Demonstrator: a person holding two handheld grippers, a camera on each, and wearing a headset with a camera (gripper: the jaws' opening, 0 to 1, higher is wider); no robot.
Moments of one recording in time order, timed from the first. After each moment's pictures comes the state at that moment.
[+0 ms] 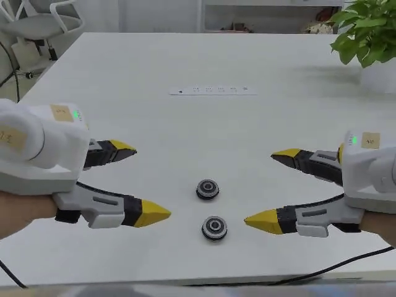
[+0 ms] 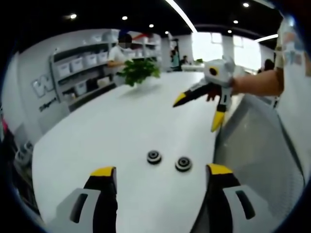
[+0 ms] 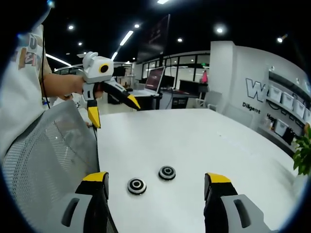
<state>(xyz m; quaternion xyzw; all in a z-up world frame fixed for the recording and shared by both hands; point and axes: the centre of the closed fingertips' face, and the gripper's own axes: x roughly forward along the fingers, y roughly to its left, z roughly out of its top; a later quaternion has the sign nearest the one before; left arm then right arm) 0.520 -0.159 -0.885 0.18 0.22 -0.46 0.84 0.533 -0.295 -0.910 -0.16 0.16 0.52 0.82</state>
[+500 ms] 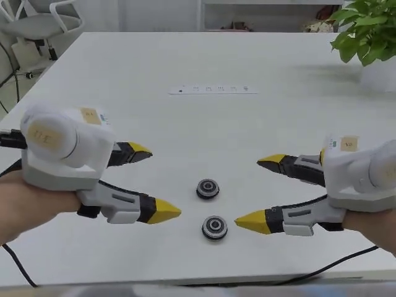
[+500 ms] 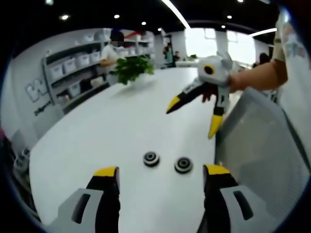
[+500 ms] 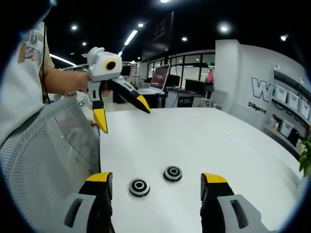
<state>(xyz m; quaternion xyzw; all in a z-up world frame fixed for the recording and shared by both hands) 0.530 -0.178 -0.899 0.20 0.22 -0.48 0.83 0.533 -0.279 -0.927 -0.16 0.16 0.55 0.81</state>
